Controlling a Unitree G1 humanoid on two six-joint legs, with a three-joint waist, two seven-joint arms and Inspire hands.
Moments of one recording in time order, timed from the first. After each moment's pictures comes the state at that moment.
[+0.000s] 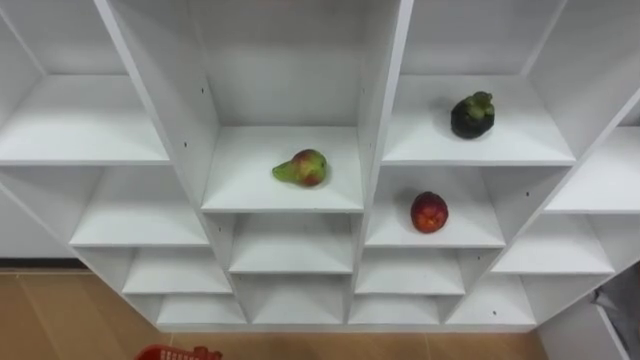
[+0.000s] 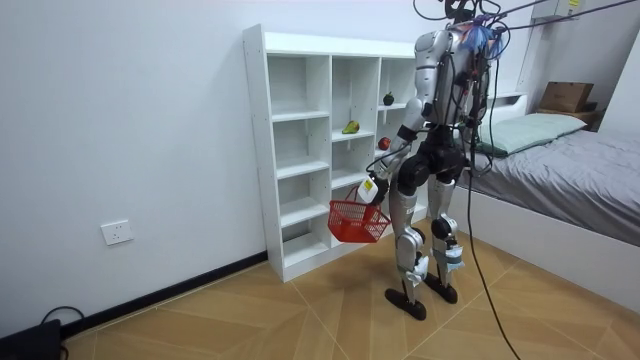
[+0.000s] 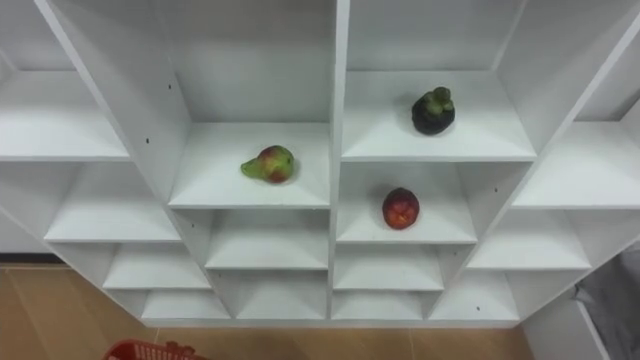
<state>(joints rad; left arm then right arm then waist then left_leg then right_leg) 0.17 0.18 0.05 1.09 0.11 -0.11 -0.01 0.10 -0.22 0.02 1.29 0.04 -0.13 -0.07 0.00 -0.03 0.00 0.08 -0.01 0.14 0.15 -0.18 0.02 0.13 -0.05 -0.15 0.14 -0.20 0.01</state>
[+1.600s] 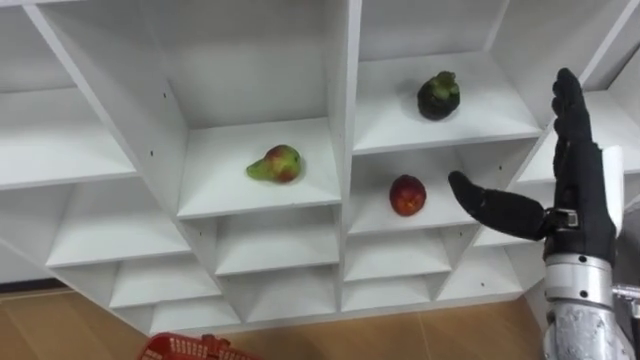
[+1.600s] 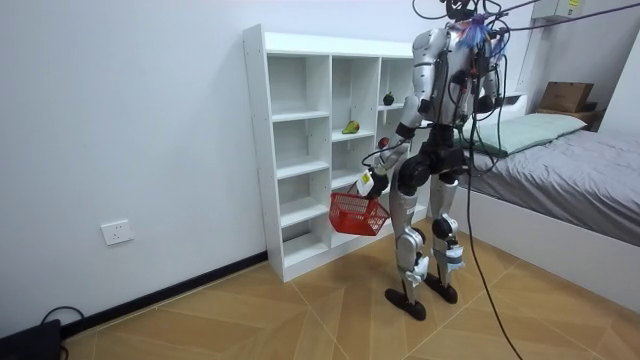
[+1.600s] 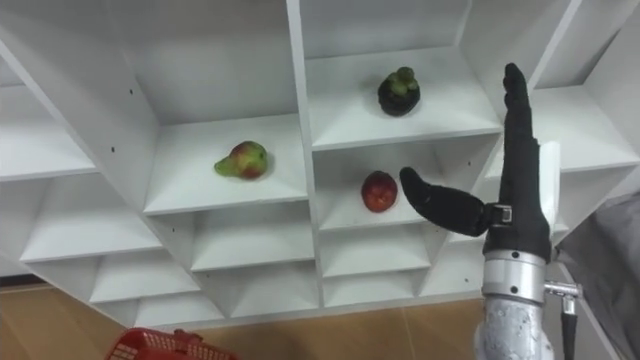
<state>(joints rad) 0.21 0.19 -0.02 1.05 0.12 -0.20 0.02 0.24 -0.23 0.00 -0.17 -0.17 -0.27 -0.34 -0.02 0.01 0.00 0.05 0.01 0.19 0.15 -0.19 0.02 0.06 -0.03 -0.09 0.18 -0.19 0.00</state>
